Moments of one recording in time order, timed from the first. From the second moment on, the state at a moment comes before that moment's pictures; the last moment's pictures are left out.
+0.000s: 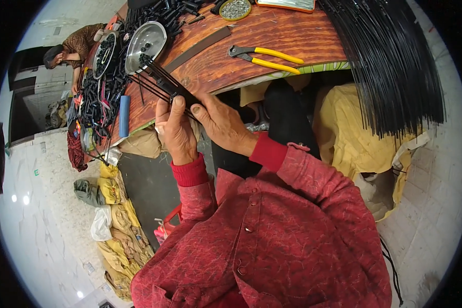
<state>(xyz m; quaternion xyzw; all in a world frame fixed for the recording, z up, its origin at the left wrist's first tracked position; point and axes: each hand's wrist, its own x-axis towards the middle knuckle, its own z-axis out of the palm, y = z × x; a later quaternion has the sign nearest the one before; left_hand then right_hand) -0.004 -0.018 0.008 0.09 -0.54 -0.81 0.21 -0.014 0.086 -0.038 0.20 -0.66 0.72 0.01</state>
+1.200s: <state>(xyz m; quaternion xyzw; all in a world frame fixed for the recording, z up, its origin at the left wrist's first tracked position) -0.006 -0.078 0.015 -0.03 -0.61 -0.79 0.04 -0.048 0.088 -0.057 0.21 -0.13 0.76 -0.60</state>
